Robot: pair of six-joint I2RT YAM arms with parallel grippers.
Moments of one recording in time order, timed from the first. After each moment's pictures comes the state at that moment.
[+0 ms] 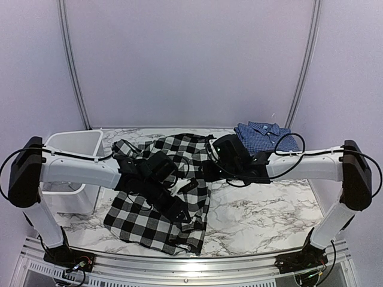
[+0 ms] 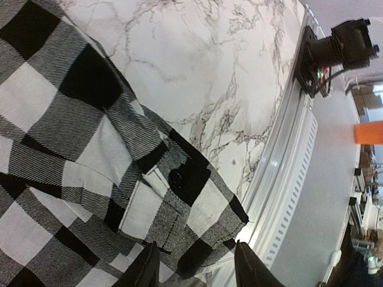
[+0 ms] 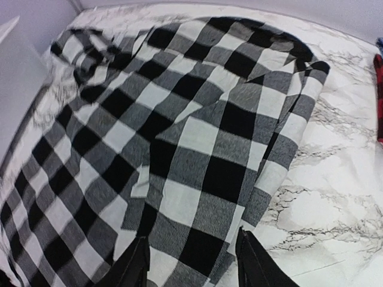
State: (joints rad) left arm -1.01 1.73 1.12 -0.41 0.51 -0.30; right arm 0.89 1.63 1.08 -0.12 0.25 0.45
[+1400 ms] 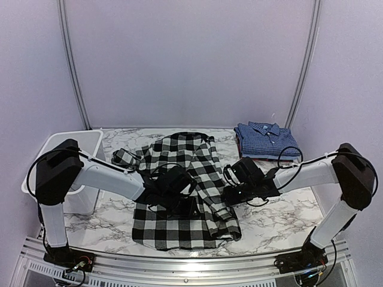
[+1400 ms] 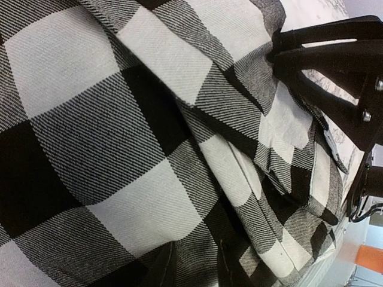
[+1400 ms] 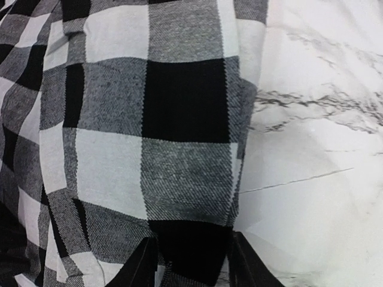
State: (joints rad) left arm -1.06 1.95 1.14 -0.12 0.20 -0.78; right arm 0.77 1.62 0.77 -0.11 0.03 0.45
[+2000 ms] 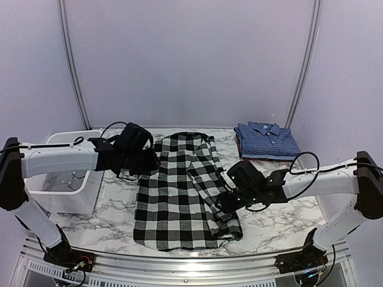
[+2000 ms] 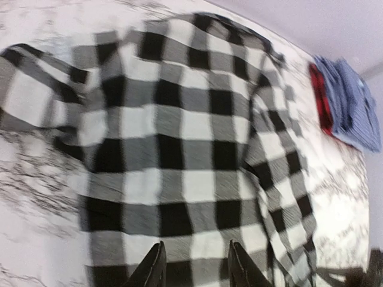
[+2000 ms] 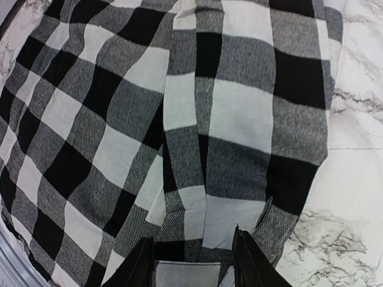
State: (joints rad) left arm -0.82 1.59 1.12 -0.32 -0.19 -0.85; right arm 0.91 1.46 0.78 -0.24 0.07 0.44
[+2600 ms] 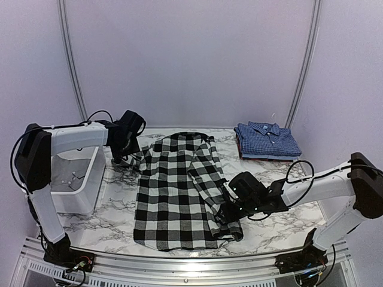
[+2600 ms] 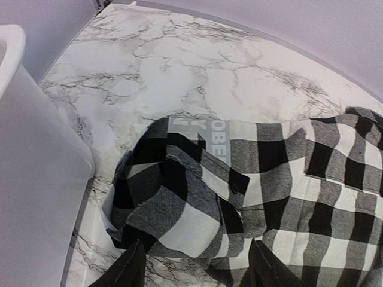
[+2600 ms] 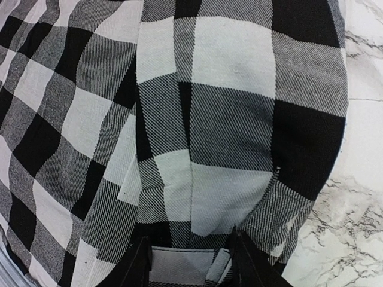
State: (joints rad) left arm -0.53 1.83 1.38 -0.55 -0.53 -0.78; right arm 0.94 1.47 0.65 -0.16 0.04 0.50
